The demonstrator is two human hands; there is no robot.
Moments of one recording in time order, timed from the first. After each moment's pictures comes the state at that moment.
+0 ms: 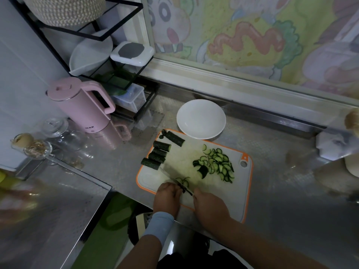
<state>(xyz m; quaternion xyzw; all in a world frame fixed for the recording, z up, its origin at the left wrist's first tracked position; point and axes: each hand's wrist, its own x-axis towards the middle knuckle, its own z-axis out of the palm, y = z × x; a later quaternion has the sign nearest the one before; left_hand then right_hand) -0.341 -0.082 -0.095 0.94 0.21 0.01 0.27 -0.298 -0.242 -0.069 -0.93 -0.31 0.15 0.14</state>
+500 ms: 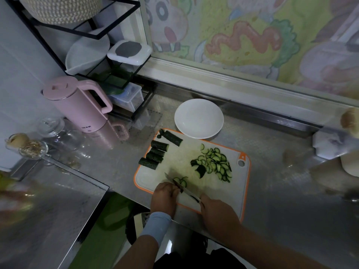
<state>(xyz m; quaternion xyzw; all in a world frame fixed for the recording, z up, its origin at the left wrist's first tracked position) -0.342 -0.079 -0.097 0.94 0.20 0.02 0.28 -0.304 -0.269 -0.045 -0.92 -0.30 0.19 0.14</state>
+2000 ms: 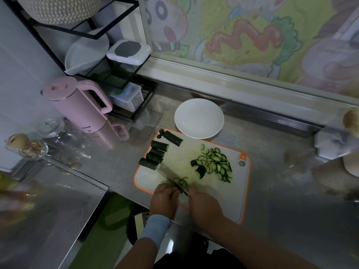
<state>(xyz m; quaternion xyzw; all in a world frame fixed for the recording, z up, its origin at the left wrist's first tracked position) -0.348 -0.080 -0.102 0.93 0.20 0.04 0.30 -0.297 -0.235 -0.085 -0.93 -0.33 0.10 0.12</state>
